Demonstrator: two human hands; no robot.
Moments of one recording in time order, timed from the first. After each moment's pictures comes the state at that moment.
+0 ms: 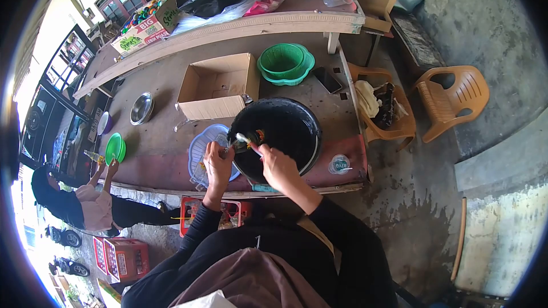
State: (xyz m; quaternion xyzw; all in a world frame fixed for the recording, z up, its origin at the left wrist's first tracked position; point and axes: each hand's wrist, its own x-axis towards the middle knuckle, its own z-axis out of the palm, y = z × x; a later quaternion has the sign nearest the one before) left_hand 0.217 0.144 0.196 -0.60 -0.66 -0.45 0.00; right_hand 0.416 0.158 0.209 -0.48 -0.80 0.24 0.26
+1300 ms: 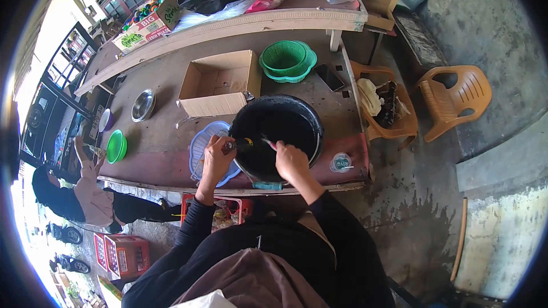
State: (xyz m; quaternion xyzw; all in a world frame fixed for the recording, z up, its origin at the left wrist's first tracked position) left_hand 0.207 0.145 0.218 -0.65 -0.64 -0.38 -0.15; right_hand 0.432 0.173 0.198 -0.56 -0.79 0.21 0.14
